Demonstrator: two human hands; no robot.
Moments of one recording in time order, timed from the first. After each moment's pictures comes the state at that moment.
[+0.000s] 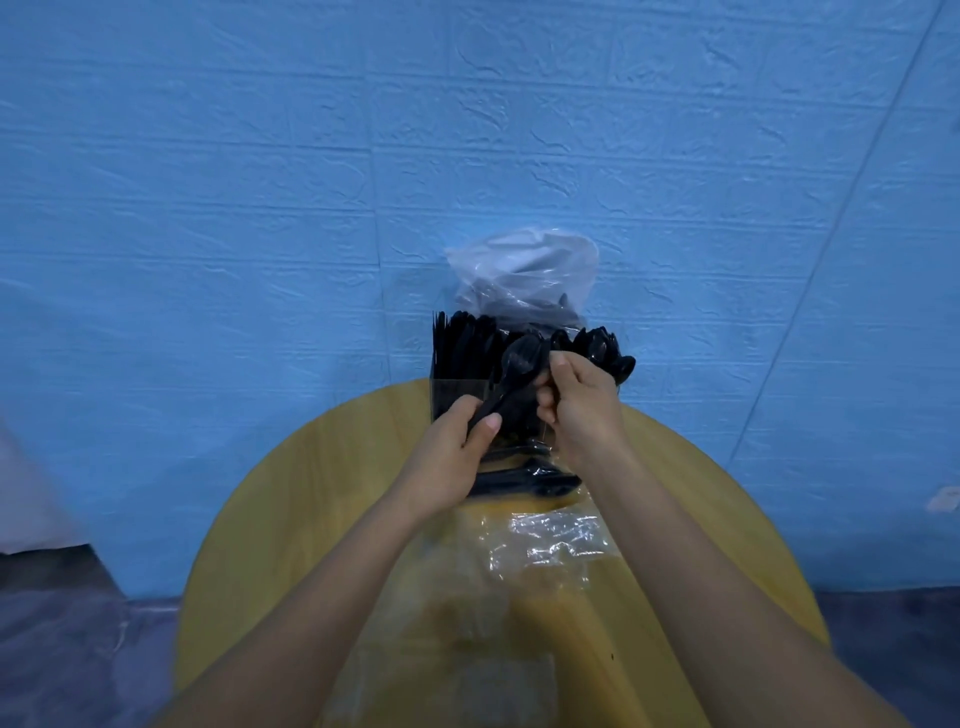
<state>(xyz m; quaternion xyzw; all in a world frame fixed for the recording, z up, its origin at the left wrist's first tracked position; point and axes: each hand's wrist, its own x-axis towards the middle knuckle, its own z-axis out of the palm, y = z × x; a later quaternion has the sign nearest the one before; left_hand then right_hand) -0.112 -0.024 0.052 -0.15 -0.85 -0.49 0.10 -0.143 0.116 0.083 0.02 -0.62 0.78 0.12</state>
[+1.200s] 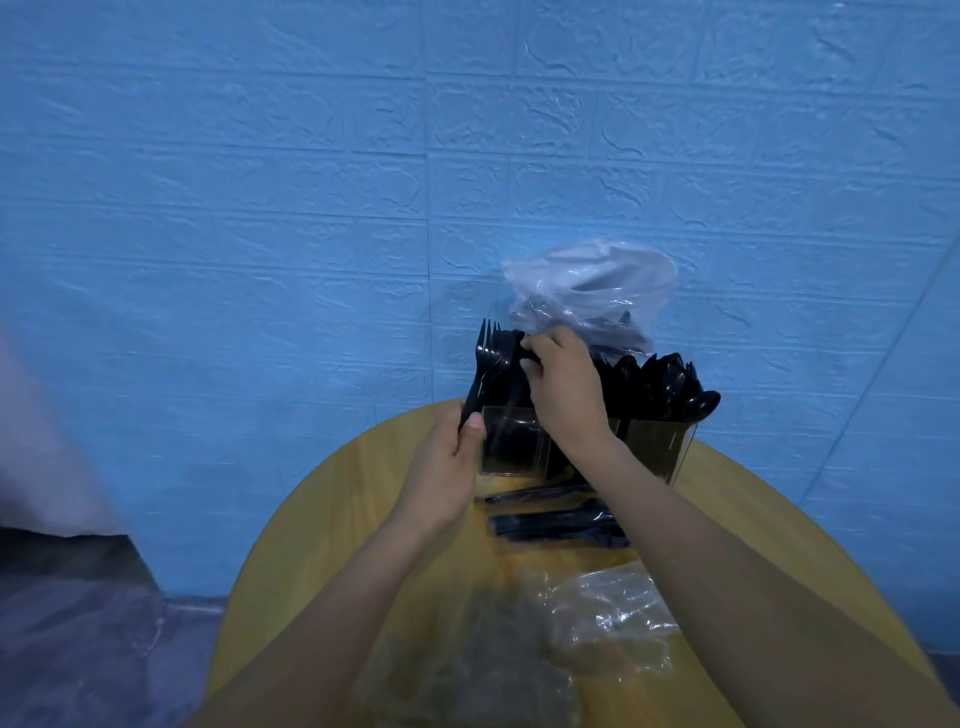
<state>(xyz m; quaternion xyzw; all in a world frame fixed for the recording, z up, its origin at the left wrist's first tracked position) -0.152 -0.069 0.039 -0.08 -0.80 -0.57 0.18 -0.237 0.060 0.074 0.20 -0.87 0.29 0.34</state>
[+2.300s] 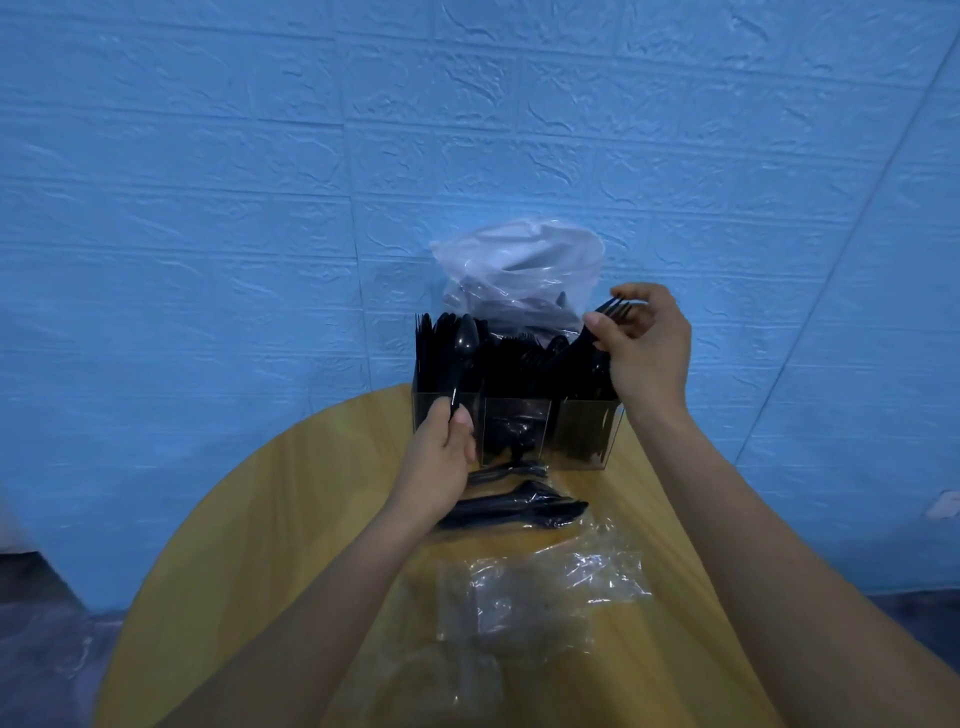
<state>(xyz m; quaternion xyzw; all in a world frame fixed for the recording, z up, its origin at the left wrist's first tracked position) -0.167 -0.015 0.028 -0.09 -0.80 -0.57 0.14 -0.220 0.166 0.101 0.04 -0.71 0.62 0.33</state>
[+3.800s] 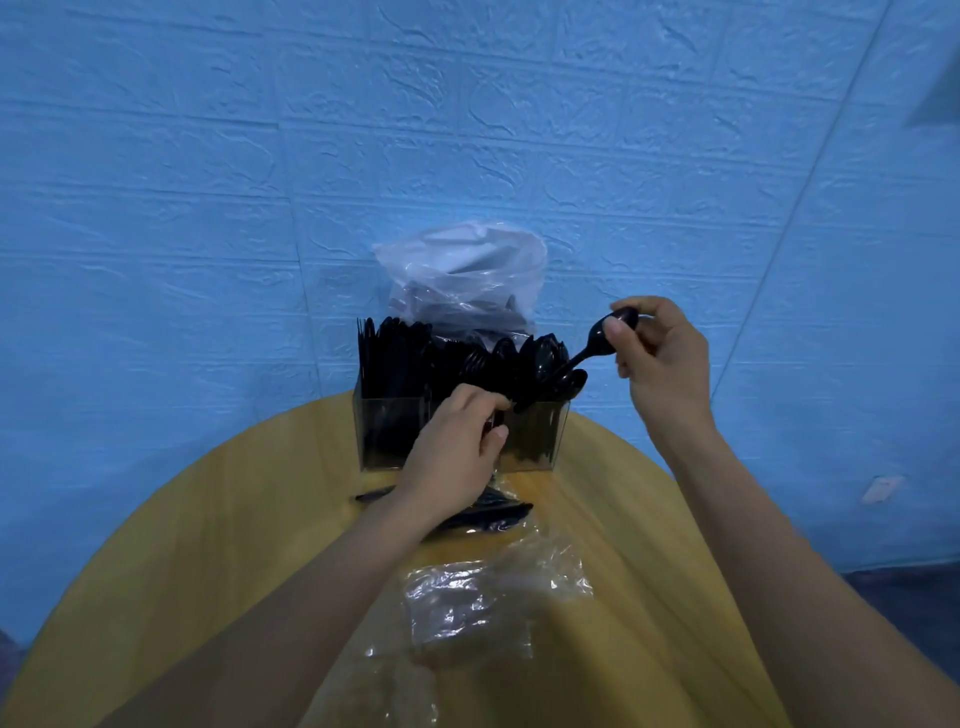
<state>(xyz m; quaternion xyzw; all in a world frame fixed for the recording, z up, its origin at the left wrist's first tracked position) -0.181 0.038 0.042 -0.21 -0.90 -0.34 0.16 -0.186 0.227 0.108 0.09 -0.73 0.60 0.33</state>
